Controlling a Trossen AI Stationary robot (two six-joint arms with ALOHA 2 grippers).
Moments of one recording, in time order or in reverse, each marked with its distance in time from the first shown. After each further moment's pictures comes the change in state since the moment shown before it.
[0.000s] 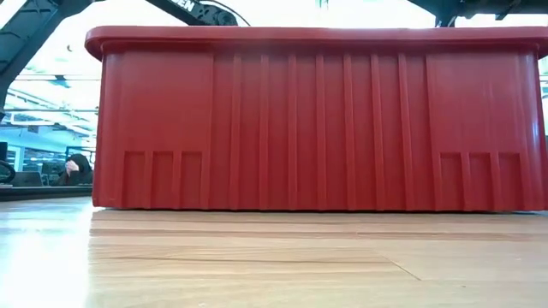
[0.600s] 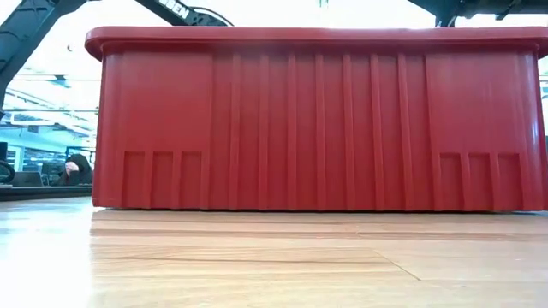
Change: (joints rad) left arm 0.017 -0.003 -0.105 0.034 0.074 0.017; right arm 0.000 0.000 0.000 0.000 0.000 0.000
